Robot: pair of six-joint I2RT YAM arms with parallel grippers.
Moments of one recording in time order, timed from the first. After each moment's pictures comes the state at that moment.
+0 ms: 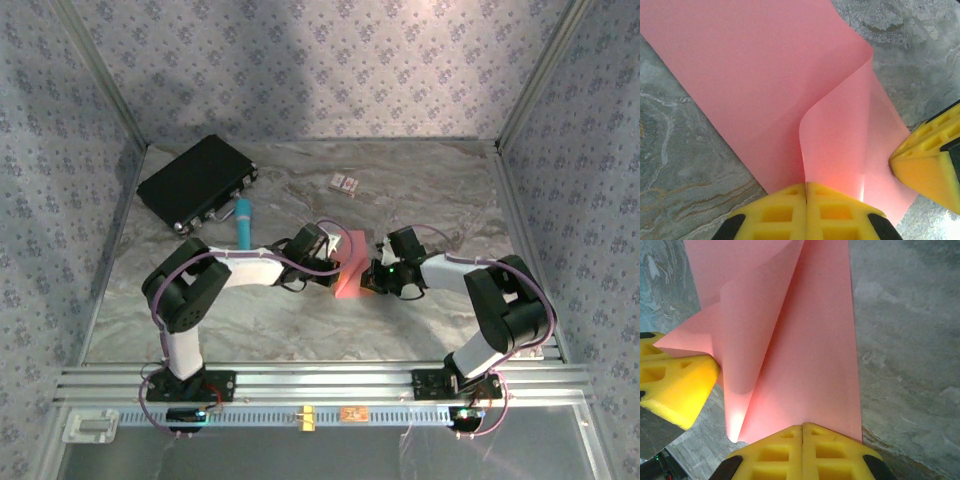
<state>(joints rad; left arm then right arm) -0.82 1.84 0.96 0.00 0.23 -0.42 0.41 1.57 0.63 -0.14 -0.53 0.66</state>
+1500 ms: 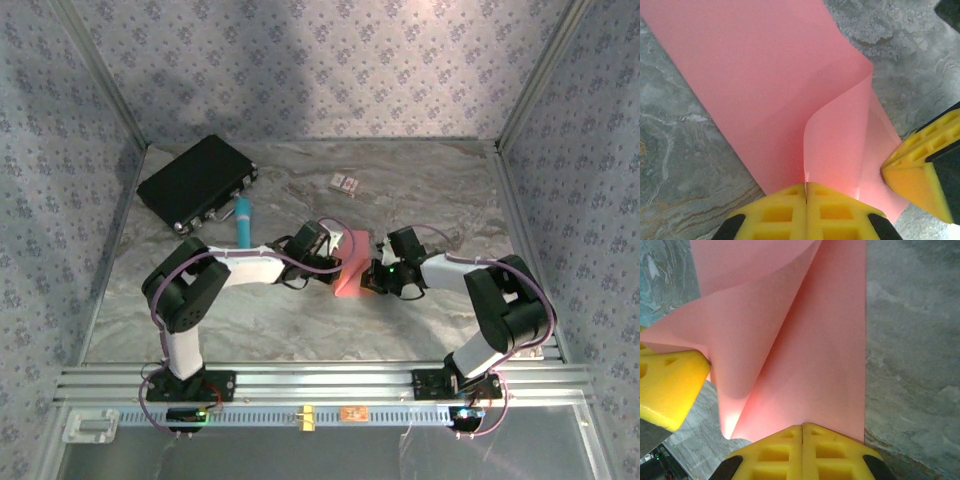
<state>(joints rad) -0.82 1.84 0.99 -0.01 0.22 -0.41 0.41 1.57 0.63 -0.14 -0.53 0.66</state>
